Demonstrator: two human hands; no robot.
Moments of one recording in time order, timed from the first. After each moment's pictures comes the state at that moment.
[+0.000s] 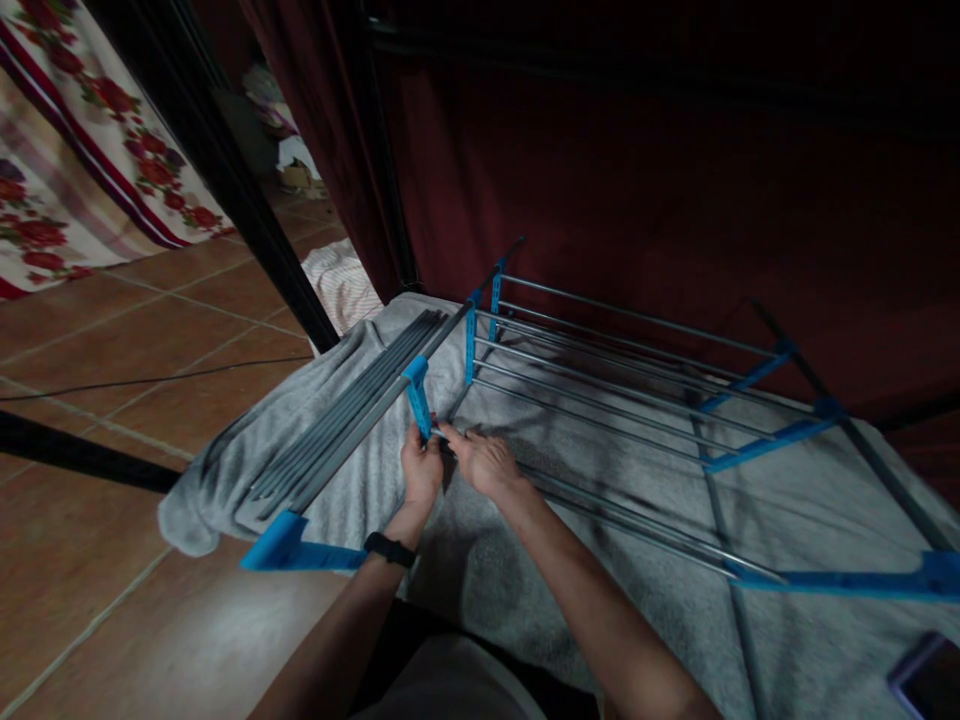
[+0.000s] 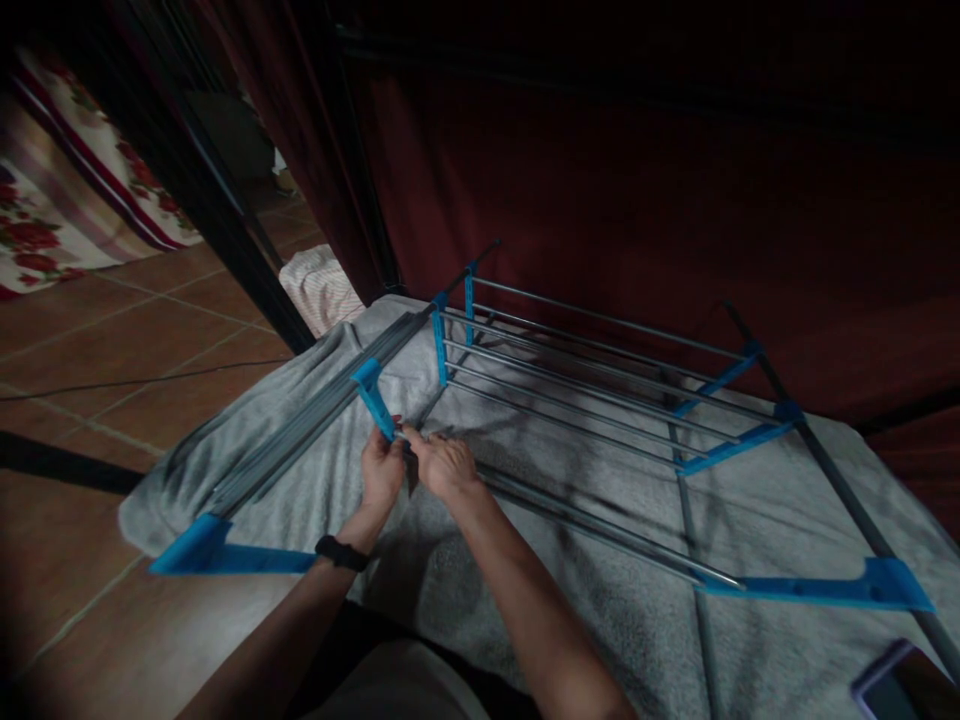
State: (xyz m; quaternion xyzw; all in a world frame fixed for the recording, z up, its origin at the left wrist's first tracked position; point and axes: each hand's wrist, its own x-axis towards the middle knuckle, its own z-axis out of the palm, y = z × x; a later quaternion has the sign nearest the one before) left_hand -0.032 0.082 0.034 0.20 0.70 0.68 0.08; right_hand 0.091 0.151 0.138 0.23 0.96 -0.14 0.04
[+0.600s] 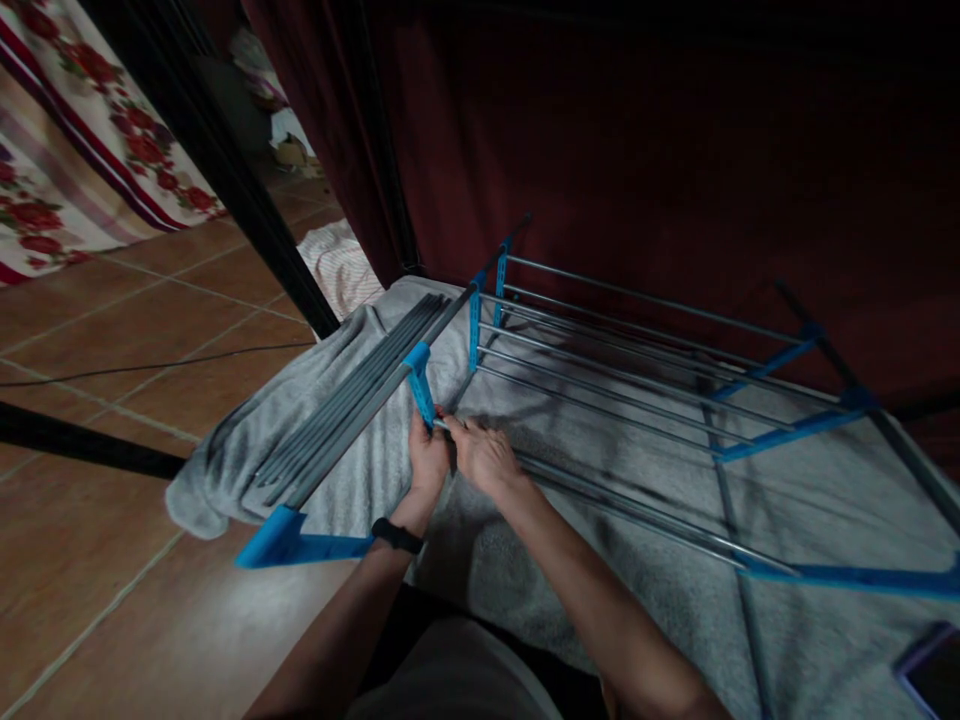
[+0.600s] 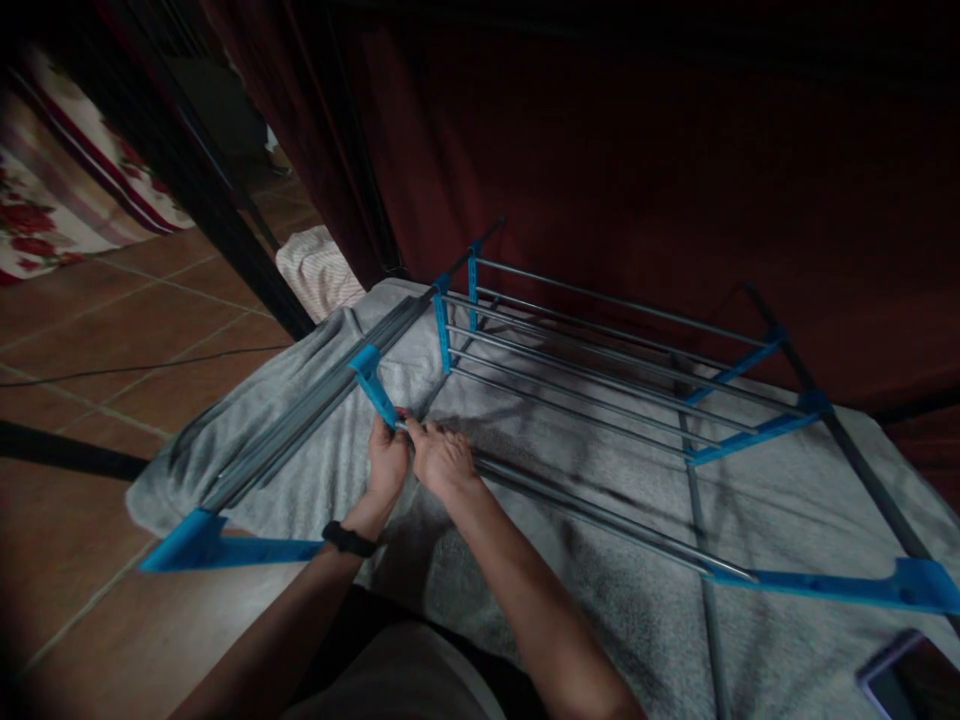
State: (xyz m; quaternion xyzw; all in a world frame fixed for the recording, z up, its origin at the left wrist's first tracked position) left_hand -0.028 0.087 0.029 0.20 0.67 0.72 0.08; right_hand 0.089 0.138 0.133 0.25 0.96 -0.14 0.02
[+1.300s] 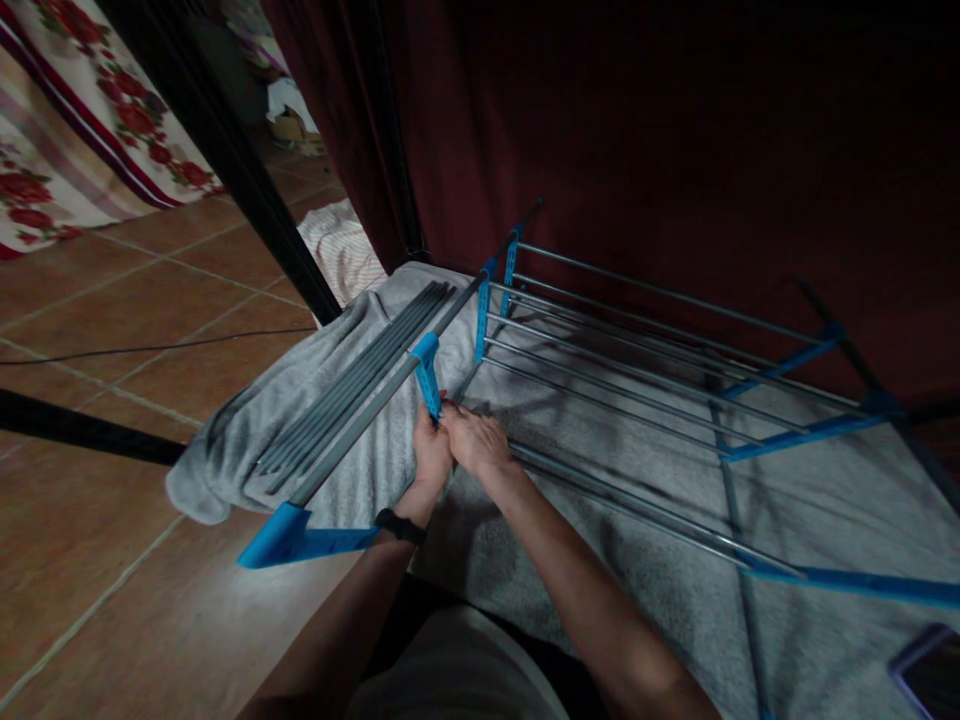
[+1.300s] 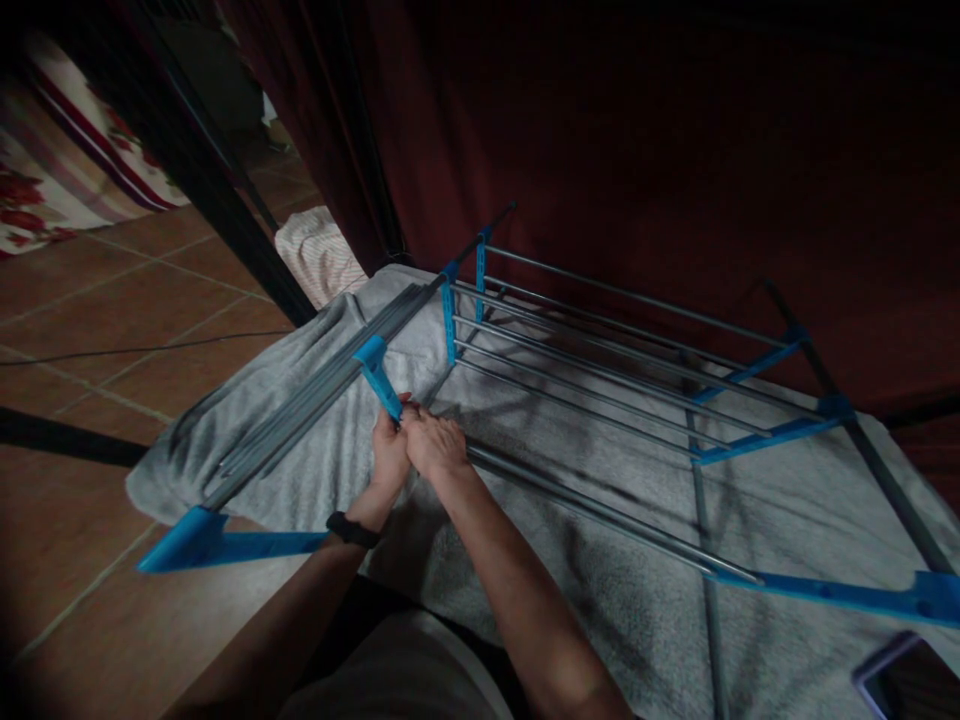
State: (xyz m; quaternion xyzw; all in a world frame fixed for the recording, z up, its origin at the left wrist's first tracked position) left_hand -0.032 0.085 0.019 0.21 0.64 0.73 0.11; right_hand 0.058 0.140 0.134 0.26 0.95 -0.19 0.05
